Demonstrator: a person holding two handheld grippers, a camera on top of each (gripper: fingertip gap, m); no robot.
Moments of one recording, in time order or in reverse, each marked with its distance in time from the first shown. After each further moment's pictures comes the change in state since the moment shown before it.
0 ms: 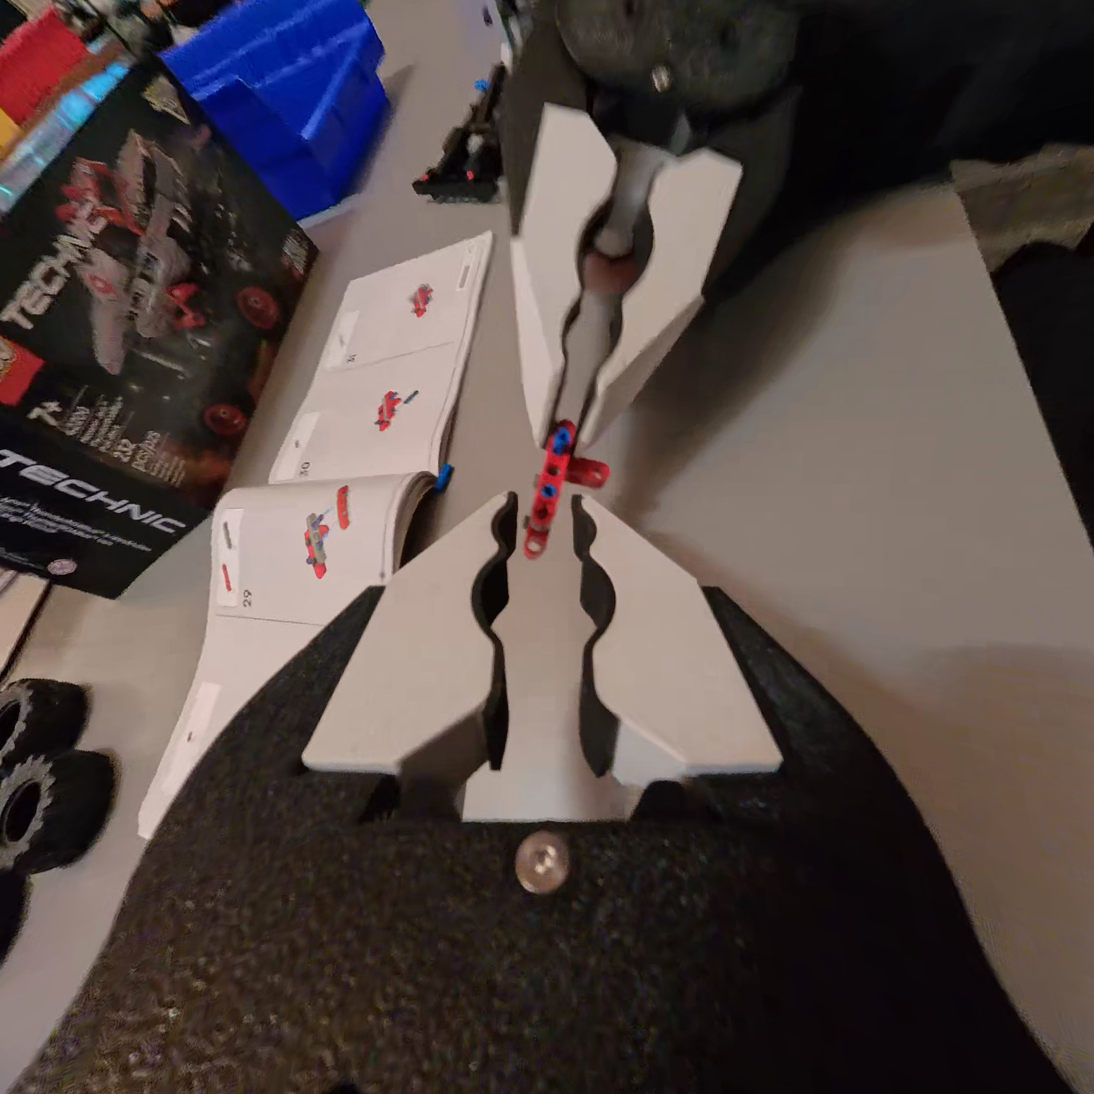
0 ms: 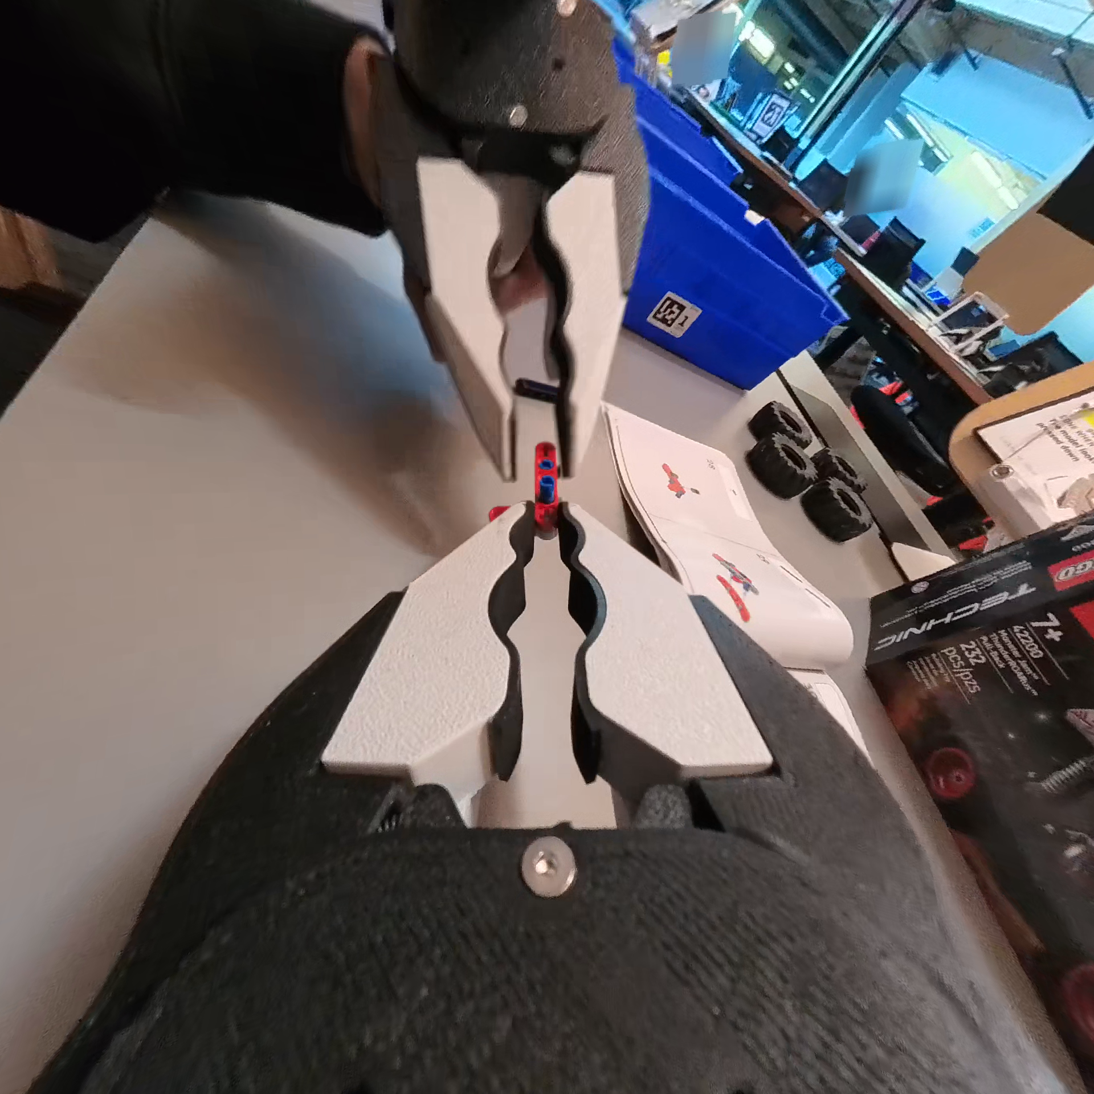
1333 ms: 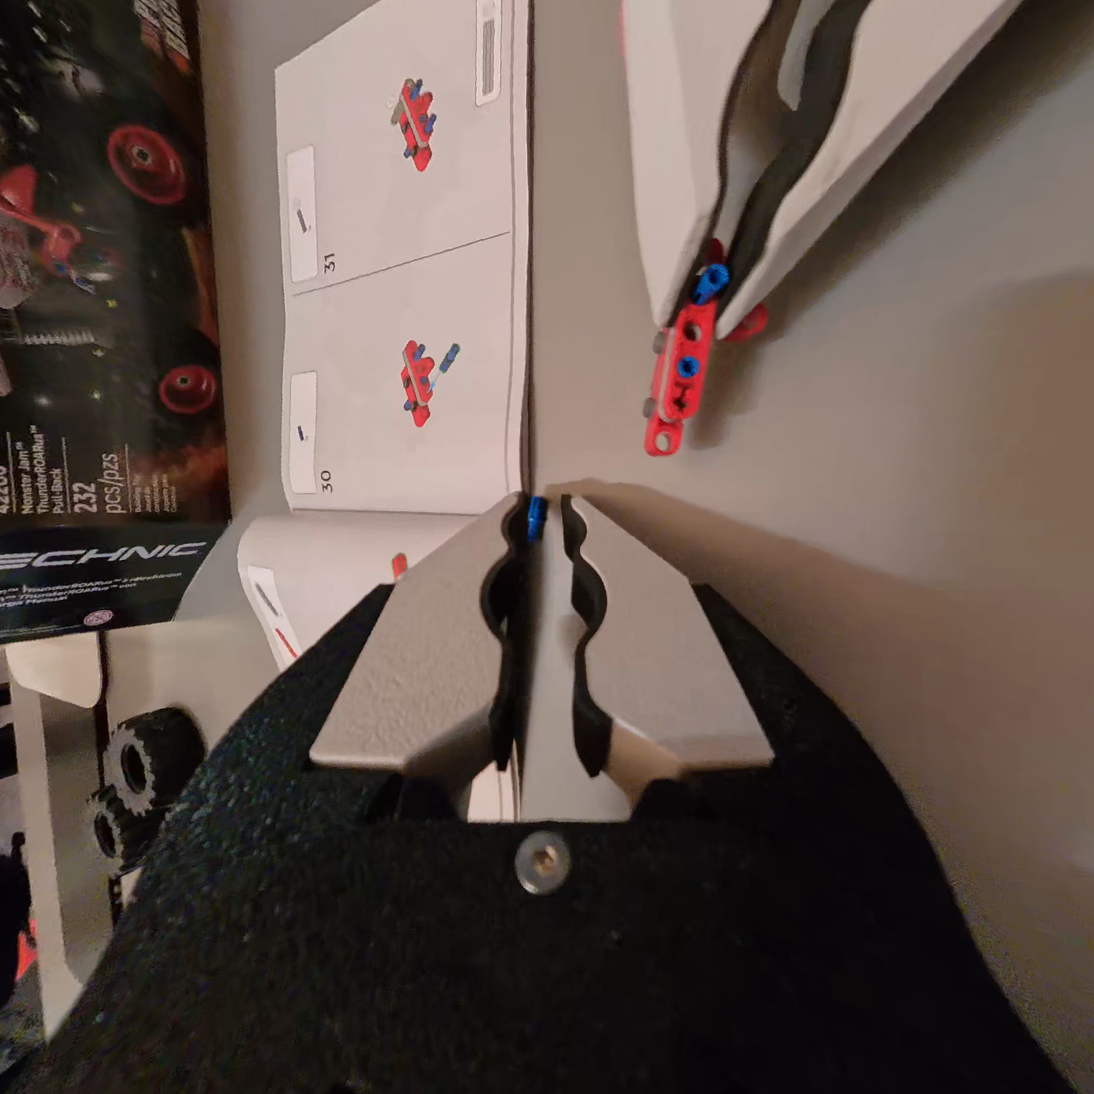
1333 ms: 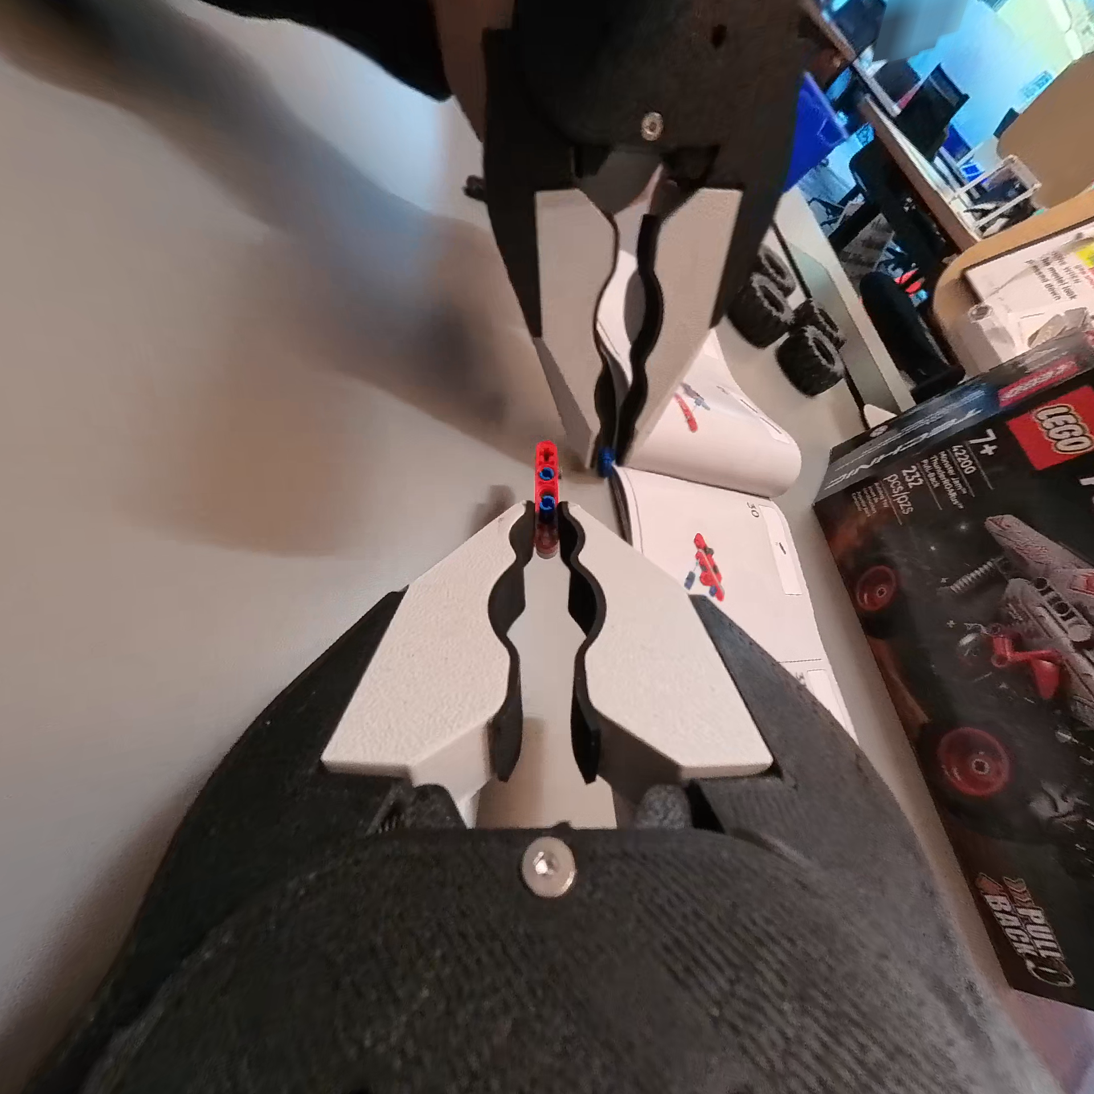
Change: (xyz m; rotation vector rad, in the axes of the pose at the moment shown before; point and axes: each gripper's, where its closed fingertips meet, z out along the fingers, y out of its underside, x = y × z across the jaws) left arm -0.051 0.023 0.084 -0.464 -0.002 0.123; right arm 0.024 0.063 -0.050 -0.192 0.014 -0.016
